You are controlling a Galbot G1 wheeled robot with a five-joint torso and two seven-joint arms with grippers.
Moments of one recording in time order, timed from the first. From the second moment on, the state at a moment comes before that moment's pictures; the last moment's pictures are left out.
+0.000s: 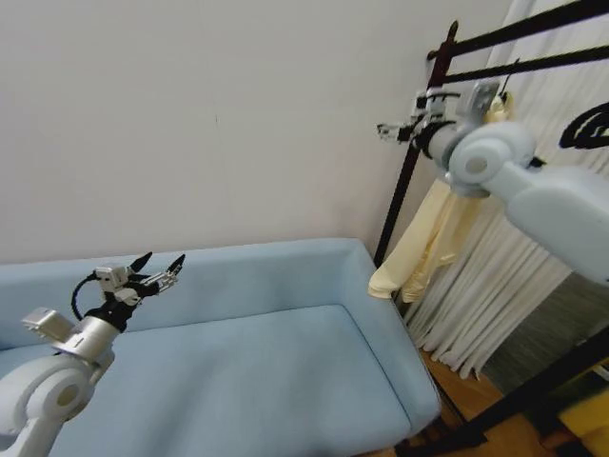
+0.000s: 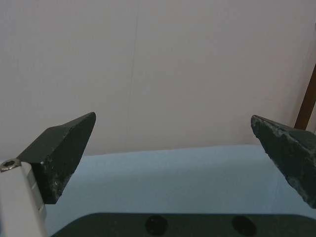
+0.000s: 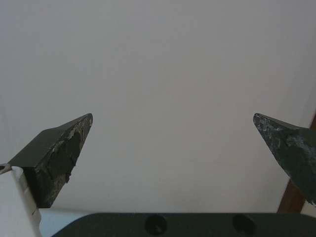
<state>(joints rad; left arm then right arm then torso) 1.37 -0.95 -0.98 -2.23 -0.91 0.26 0.11 0.49 0.48 -0.62 1.78 1.49 -0.31 0.42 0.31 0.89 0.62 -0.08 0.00</state>
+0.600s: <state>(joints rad) 1.42 -1.08 -0.89 -2.24 -0.77 0.20 0.19 0.16 0.46 -0.64 2.01 1.31 -0.16 0.48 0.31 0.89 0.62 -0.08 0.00</state>
